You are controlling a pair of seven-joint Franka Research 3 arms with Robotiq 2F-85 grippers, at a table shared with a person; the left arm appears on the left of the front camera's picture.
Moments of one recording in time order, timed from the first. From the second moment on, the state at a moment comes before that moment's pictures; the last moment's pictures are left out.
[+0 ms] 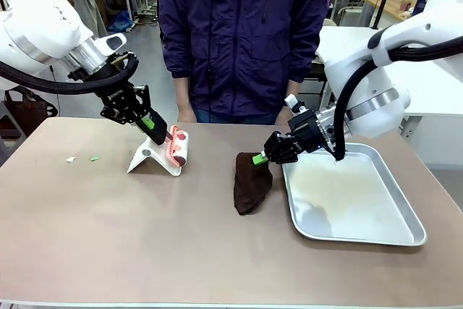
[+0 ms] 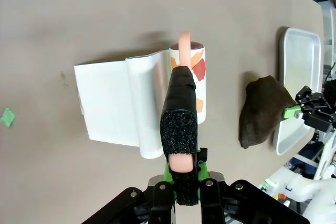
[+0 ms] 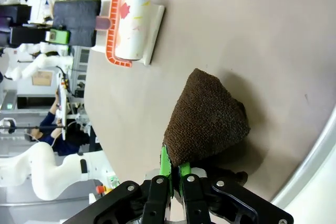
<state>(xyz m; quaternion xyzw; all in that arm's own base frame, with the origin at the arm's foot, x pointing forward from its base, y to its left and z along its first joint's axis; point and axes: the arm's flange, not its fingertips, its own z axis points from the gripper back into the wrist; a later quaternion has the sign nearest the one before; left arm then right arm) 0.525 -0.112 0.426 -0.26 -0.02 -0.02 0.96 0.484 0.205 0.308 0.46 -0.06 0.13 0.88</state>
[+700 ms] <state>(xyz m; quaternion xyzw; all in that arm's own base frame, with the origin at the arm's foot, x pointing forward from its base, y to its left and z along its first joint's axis) 0.529 -0.100 0.412 -0.25 -0.01 -0.01 0.97 0.482 0.212 0.306 0.45 -0.05 0.11 0.88</state>
